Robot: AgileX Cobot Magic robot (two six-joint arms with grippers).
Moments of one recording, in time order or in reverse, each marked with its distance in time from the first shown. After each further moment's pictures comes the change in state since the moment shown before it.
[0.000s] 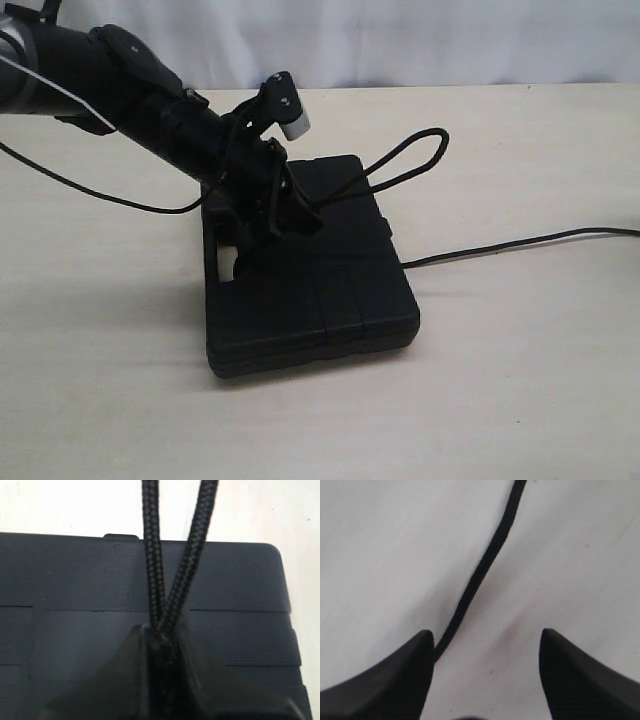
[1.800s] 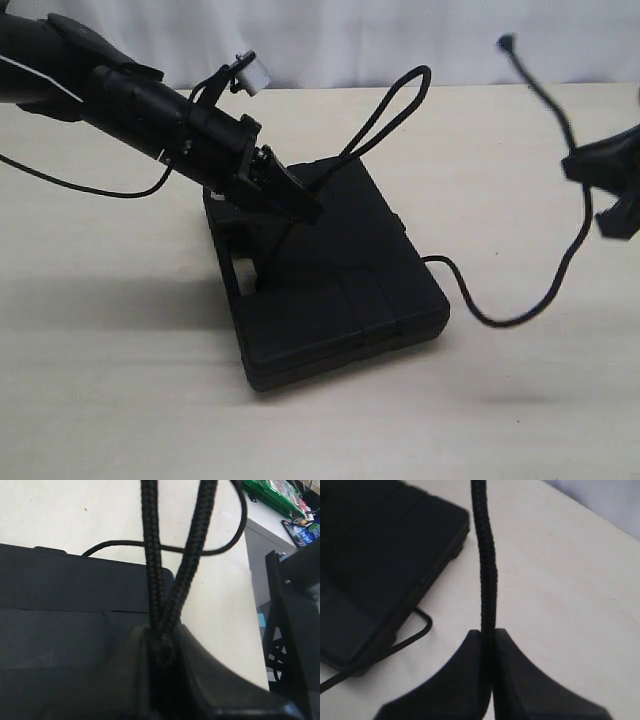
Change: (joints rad) left arm 0.107 0.002 0.000 -0.213 0.346 -0.068; right arm 0.173 -0.850 0.874 1.292 -0.207 -2.325
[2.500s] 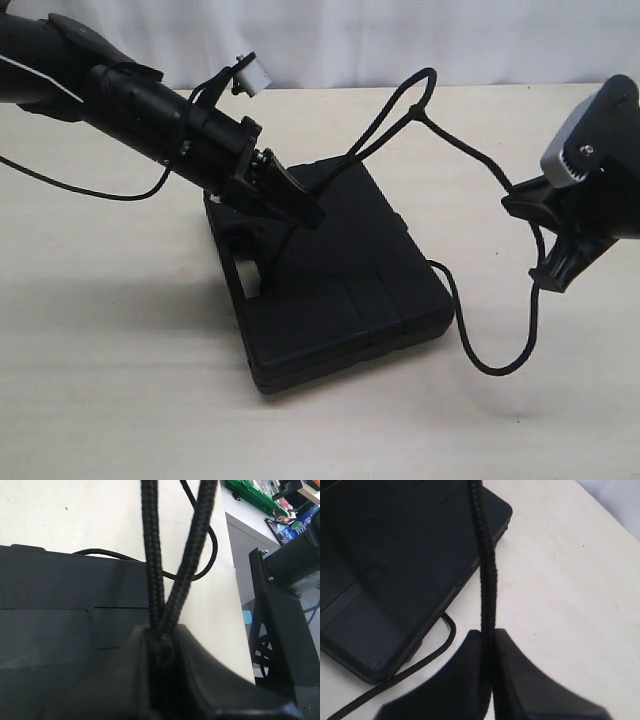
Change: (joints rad) left arm 0.000 0.000 0.000 0.000 0.035 0.000; right arm 0.252 -0.030 0.099 0.023 -0.228 -0.047
